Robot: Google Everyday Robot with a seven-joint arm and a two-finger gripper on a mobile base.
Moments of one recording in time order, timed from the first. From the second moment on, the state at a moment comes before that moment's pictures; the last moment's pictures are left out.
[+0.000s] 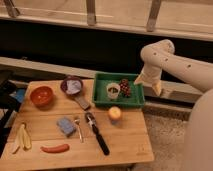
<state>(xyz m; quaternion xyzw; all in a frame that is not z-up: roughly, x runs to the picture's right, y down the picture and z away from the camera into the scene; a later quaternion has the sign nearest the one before) 0.247 -0.007 0.774 -0.09 0.26 0.85 0.45</state>
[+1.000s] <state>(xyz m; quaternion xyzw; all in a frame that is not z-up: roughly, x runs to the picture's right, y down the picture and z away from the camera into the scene) 0.045 0.027 0.713 -0.27 0.17 0.69 0.65</state>
